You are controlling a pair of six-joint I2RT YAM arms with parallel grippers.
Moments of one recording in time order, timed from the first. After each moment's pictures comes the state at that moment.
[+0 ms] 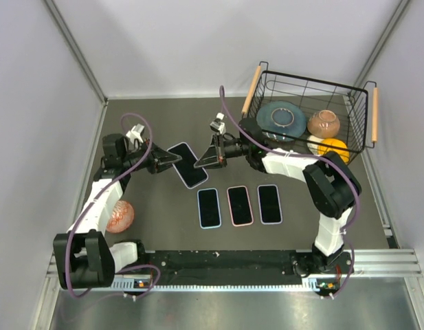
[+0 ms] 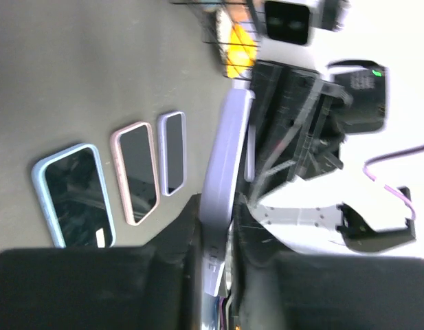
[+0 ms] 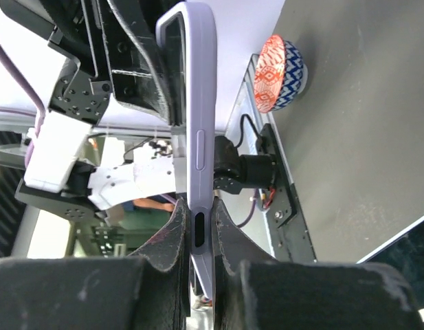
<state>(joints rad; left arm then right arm) 0.05 1.16 0.76 -0.15 0.95 -0.91 0.66 1.86 1.18 0.50 -1.01 1.17</state>
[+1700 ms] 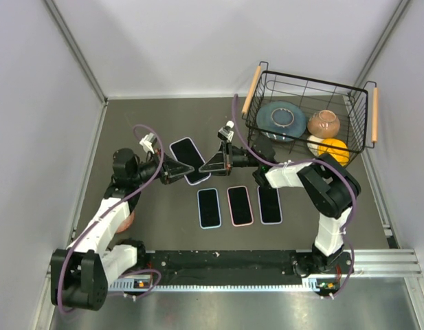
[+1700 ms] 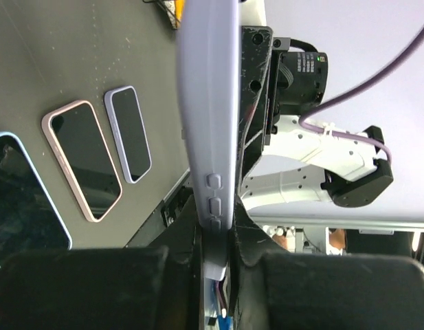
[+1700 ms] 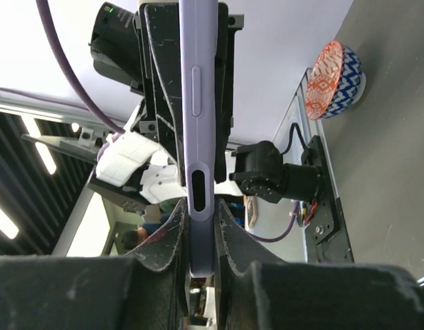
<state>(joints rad) -0.11 1.02 0.53 0.26 0.99 -1.17 0.65 1.85 0.90 1.16 -0.96 1.57</state>
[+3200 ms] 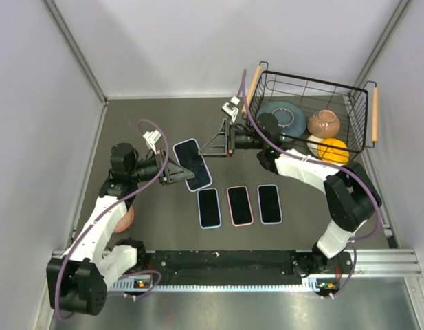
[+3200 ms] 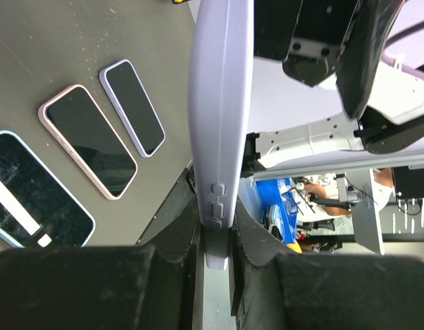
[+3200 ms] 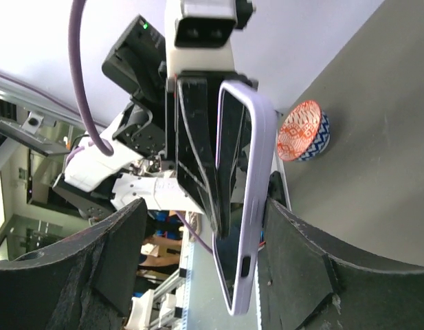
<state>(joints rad) -0.12 0.97 0.65 0.02 1.09 -0.88 0.62 1.66 1.06 0.71 -0.95 1.16</state>
